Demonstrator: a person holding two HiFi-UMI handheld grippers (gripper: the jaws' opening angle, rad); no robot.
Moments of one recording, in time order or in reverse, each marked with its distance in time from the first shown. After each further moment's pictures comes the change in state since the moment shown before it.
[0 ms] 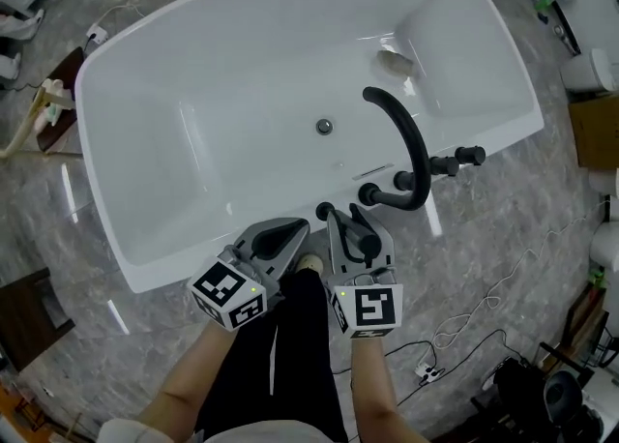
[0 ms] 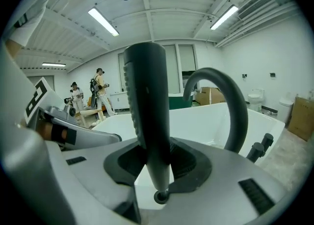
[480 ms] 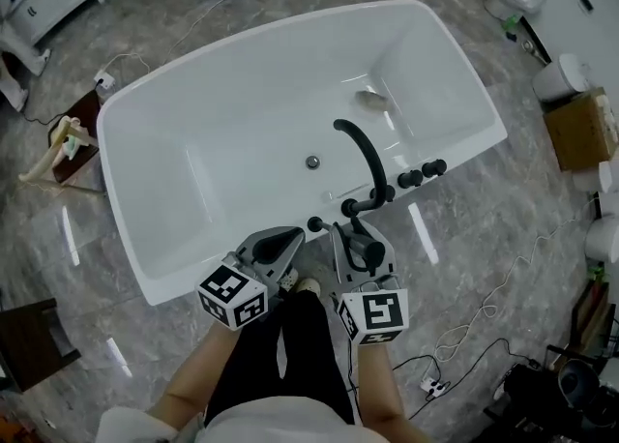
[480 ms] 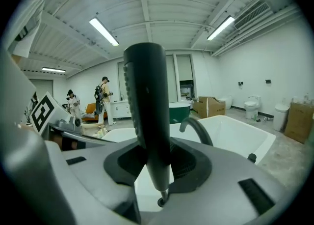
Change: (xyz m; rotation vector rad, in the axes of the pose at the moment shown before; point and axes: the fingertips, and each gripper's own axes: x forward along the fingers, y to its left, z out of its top) left arm -0.038 -0.064 0.057 0.075 -0.013 -0.018; right arm -0.081 0.011 0.089 0.012 -0.086 -0.027
